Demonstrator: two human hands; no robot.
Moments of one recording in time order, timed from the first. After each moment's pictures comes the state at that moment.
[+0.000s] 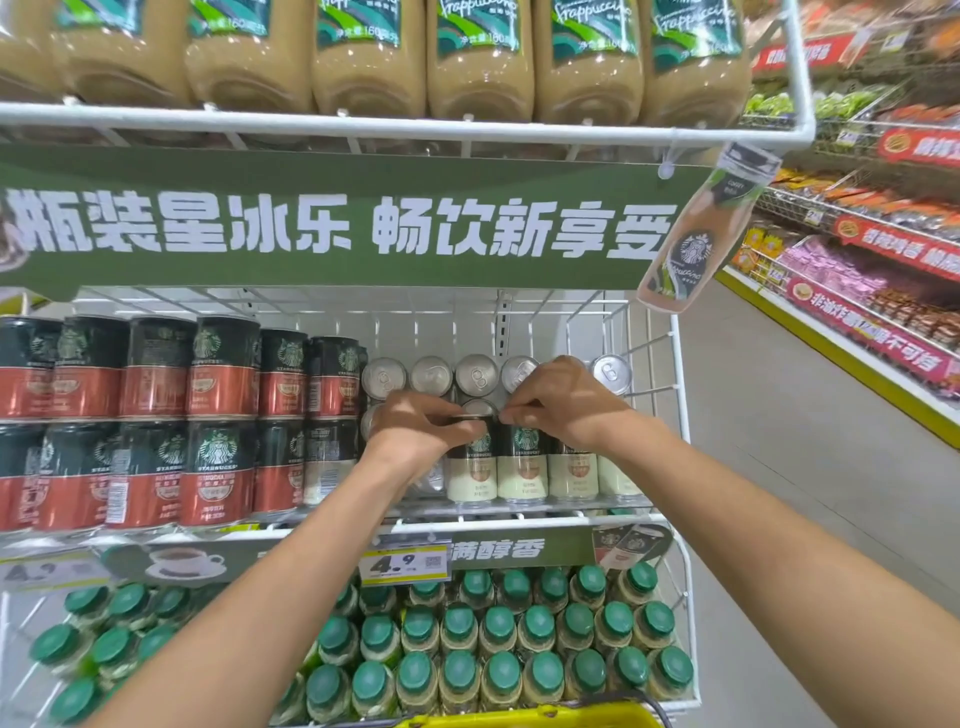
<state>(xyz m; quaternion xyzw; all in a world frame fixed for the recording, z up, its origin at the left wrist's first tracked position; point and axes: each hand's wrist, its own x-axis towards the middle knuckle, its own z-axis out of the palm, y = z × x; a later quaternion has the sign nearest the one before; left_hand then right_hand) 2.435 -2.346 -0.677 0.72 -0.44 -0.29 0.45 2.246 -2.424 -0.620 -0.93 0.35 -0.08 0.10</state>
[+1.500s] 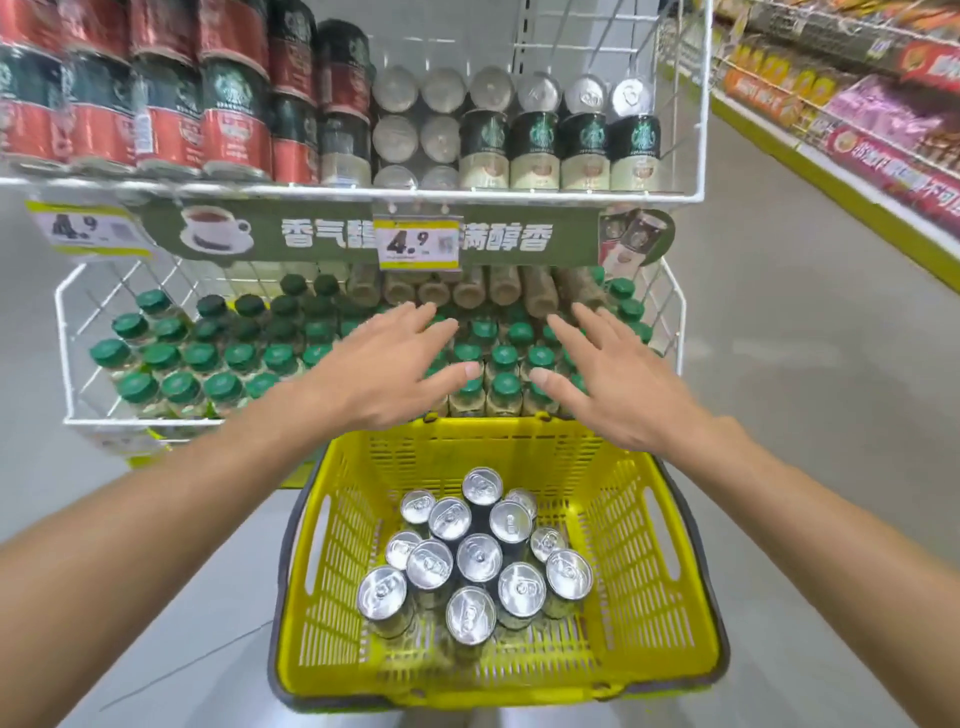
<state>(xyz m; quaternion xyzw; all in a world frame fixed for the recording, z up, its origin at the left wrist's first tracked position) 2.382 -2.121 -0.787 0.70 -0.72 -0.05 0.02 2.135 -2.213 -0.811 -0.90 0.44 -0.04 0.05</state>
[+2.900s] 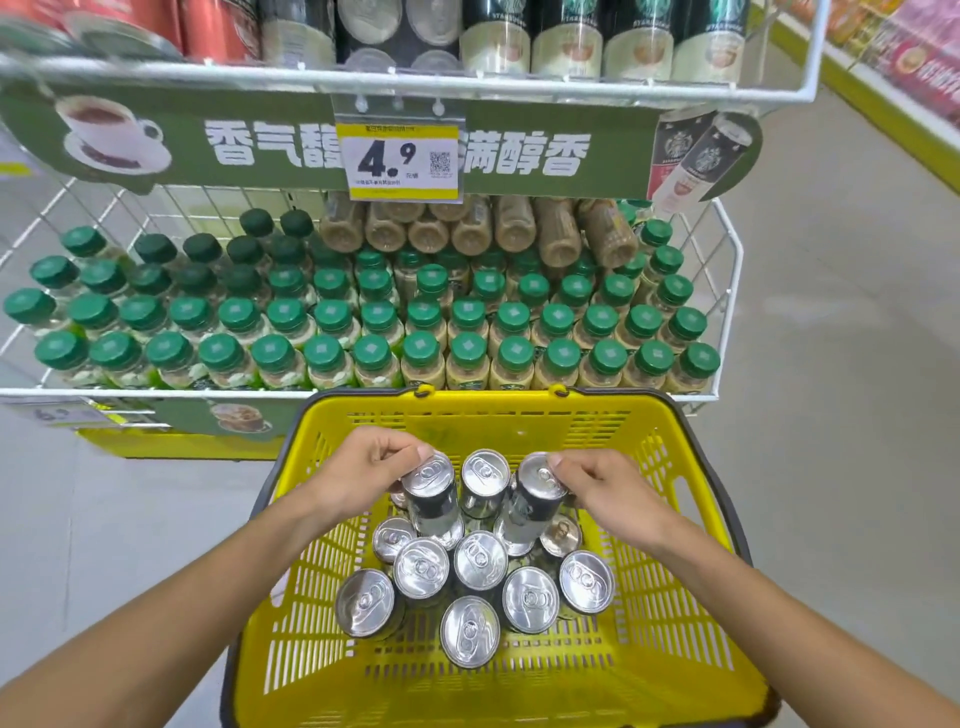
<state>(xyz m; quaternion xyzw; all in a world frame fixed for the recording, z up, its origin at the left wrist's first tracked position) 2.405 -2.106 -0.975 0.64 -0.47 -0.51 0.33 2.121 -2.199 -0.977 -0.76 0.45 -0.12 0.46</state>
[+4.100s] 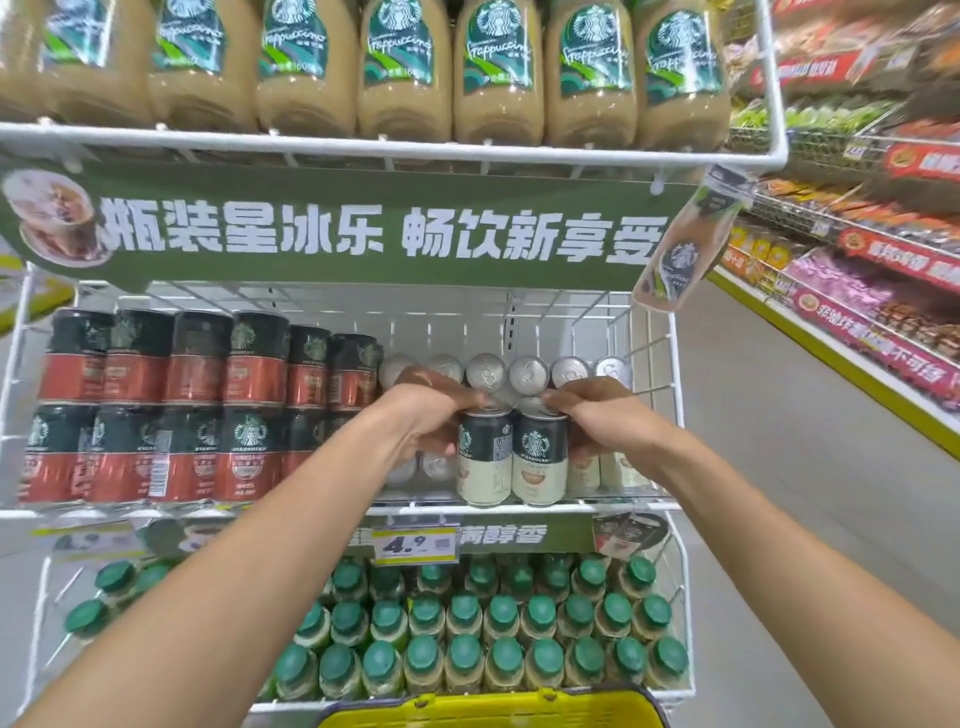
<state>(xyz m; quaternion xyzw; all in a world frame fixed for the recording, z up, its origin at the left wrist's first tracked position) 2.425 -2.328 -0.622 0.71 -0.36 -0.43 0.43 2.210 -2.393 -0.624 -0.71 0.48 -0.23 0.47</state>
